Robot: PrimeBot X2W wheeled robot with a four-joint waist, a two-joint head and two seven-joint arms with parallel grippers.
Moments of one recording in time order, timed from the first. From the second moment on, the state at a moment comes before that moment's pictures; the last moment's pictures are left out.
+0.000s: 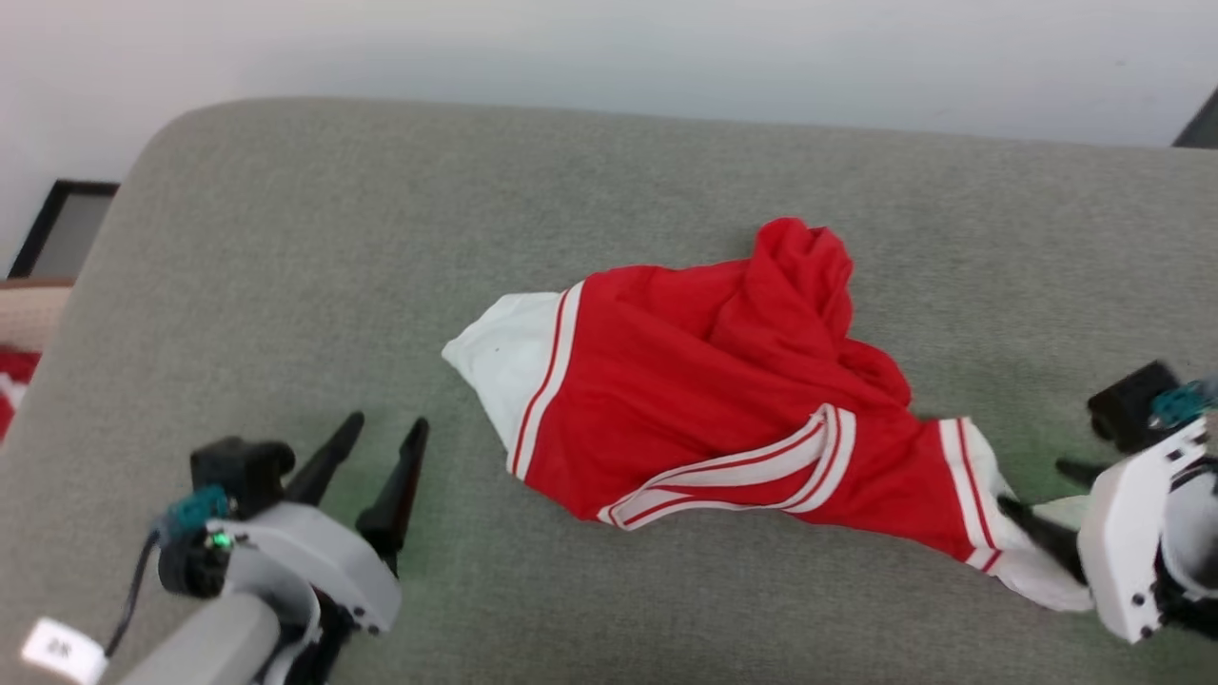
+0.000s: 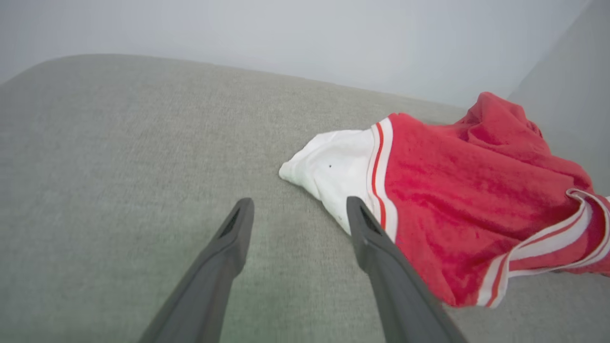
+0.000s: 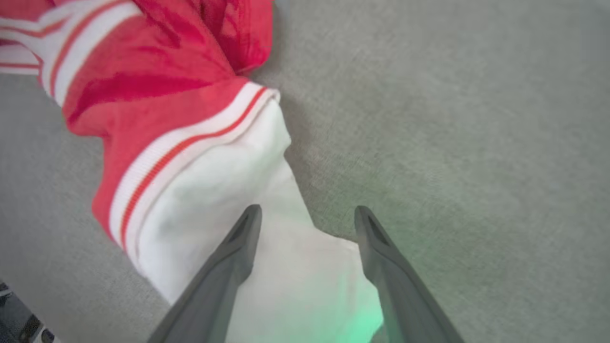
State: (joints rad) left arm -0.44 0.63 -0.75 0.30 -1.02 0.10 -0.26; right arm -0.36 -0.74 0.47 0.05 0.70 0.13 0.59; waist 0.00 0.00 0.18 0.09
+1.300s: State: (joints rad) left arm -0.25 0.48 -0.51 0.31 -0.86 0.01 -0.26; right arm -0.43 -0.83 0.51 0.10 0.91 0.13 0.70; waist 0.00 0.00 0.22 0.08
